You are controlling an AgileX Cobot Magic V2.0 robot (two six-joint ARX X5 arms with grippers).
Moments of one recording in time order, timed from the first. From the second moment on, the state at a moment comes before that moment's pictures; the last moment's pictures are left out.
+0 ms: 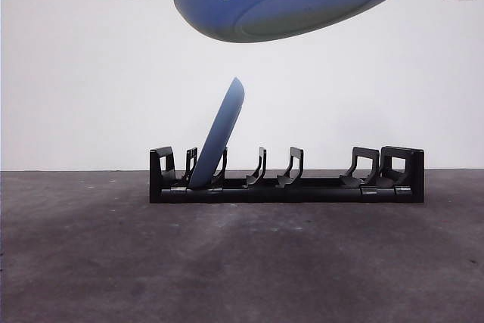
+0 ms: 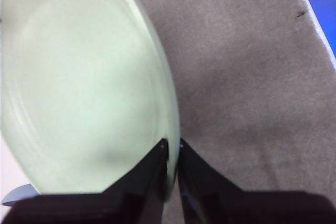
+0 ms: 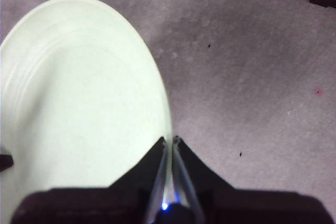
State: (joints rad) left arm -1.19 1.23 1.12 -0.71 -0.32 0.93; right arm 0.39 1.48 1.66 -1.35 -0.30 0.00
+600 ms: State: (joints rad) left arm -1.18 1.23 1.12 -0.70 -0.16 0.79; right arm 0.39 1.39 1.66 -1.26 -0.29 -0.02
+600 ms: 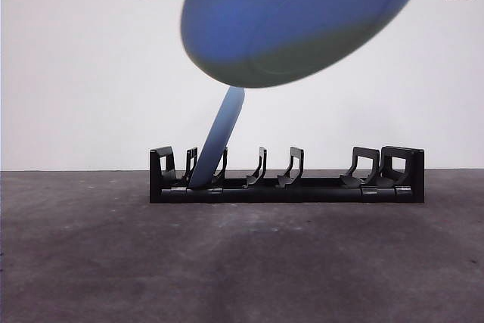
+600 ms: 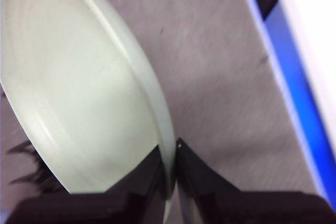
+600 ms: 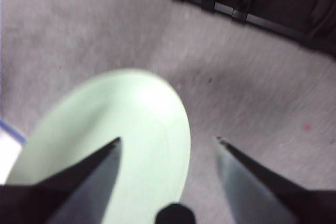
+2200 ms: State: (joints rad) left arm -0.70 1.85 1.34 0.27 0.05 -0.01; right arm 0.39 0.88 1.66 -1.35 -0.16 0.02
